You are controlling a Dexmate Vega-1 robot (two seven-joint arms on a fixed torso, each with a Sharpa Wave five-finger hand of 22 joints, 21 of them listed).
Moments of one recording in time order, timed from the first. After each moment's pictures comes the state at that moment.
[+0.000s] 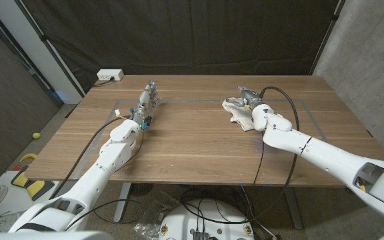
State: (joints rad) left arm 0.82 0.38 0.23 -1.24 -0.51 -0.21 -0.12; left_hand 0.05 0.08 0.22 0.16 0.30 -0.18 -0.19 0.20 0.18 -0.17 -0.07 0.20 0.18 -0.17 -0.01 0.19 0.18 -0.17 0.06 0.55 0.19; right arm -0.52 -0.67 -0.93 -1.66 -0.42 -0.69 -0.08; right_hand 0.44 0.05 0.24 -0.14 0.19 -0.07 -0.03 0.17 0.18 -0.08 0.00 0.18 0.18 -0.07 0.07 0.18 0.17 0.05 0.21 0.22 0.19
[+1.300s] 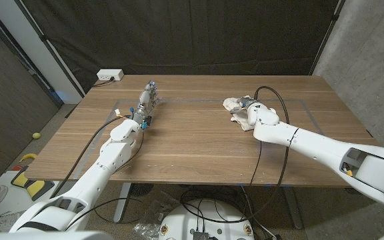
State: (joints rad) left arm 0.81 0.38 0.23 -1.22 -0.51 -0.22 -0.12; left_hand 0.06 0.09 0.22 0.16 0.30 -0.17 -0.18 0.20 0.18 -0.17 -0.06 0.20 0.18 -0.17 -0.01 0.19 0.18 -0.17 0.06 0.54 0.19; right arm -0.38 -0.61 -1.08 -1.55 -0.43 -0.85 0.15; right_hand 0.67 0.13 0.30 -0.16 0.19 0.17 -0.09 0.23 0.18 0.18 -0.04 0.26 0.18 0.23 -0.04 0.21 0.17 0.26 0.08 0.30 0.20
